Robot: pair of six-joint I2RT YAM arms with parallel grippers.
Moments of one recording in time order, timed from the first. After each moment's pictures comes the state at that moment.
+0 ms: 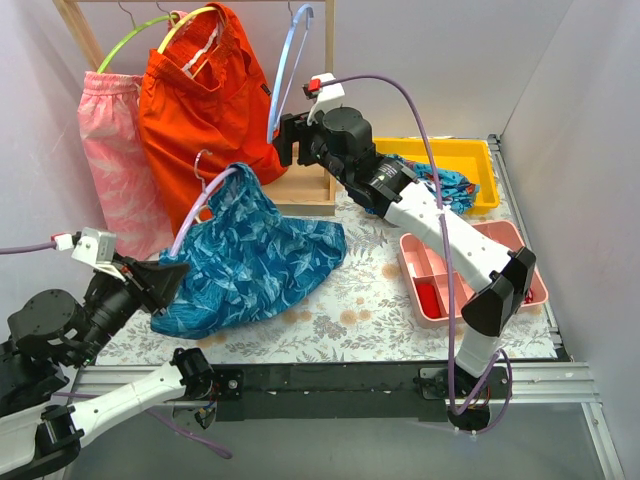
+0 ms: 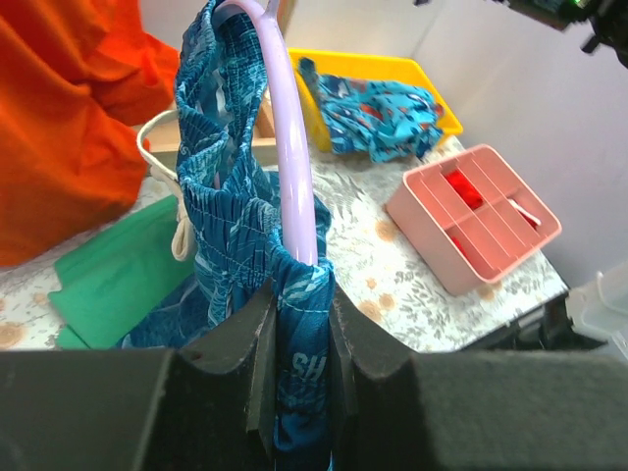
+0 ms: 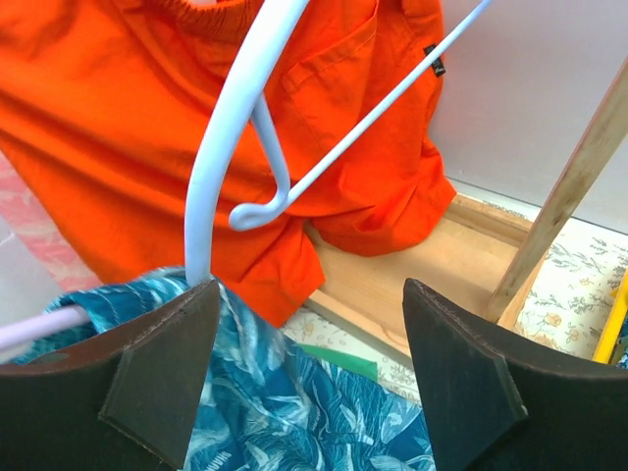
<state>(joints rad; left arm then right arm) -0.95 0.45 1.36 -1.03 -0.43 -0.41 0.86 1.76 1.91 -0.28 0.22 0.23</state>
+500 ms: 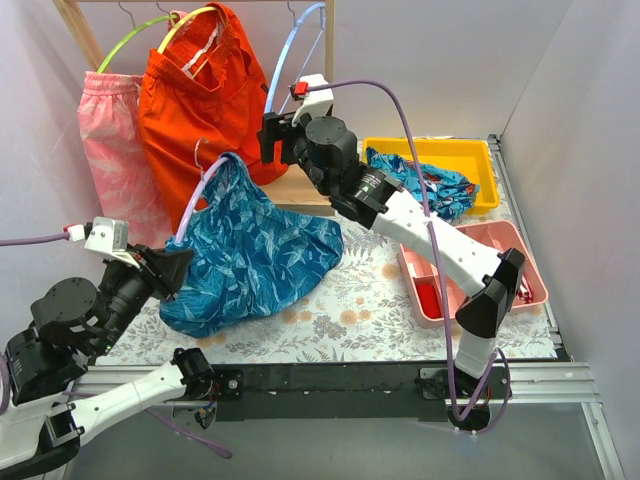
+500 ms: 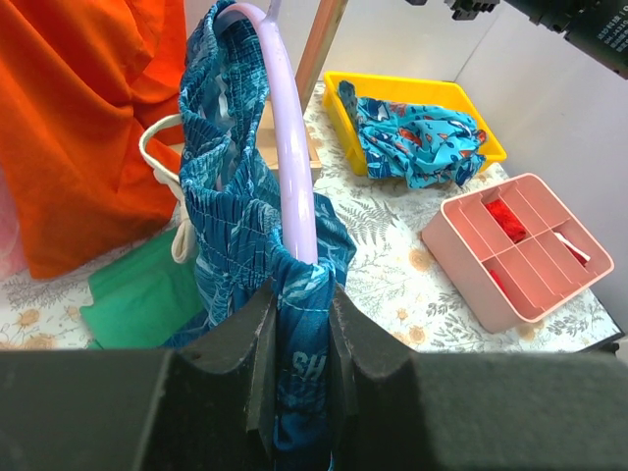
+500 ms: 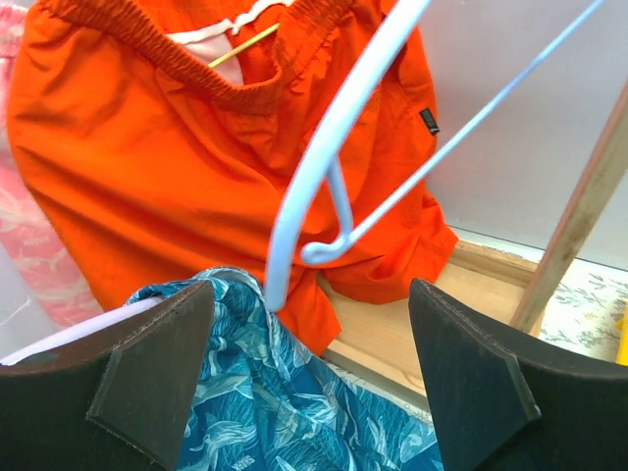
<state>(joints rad) -0.95 0.48 1.32 -0.95 -0.56 -0.38 0.96 1.79 1.95 -0.15 0.41 0.20</state>
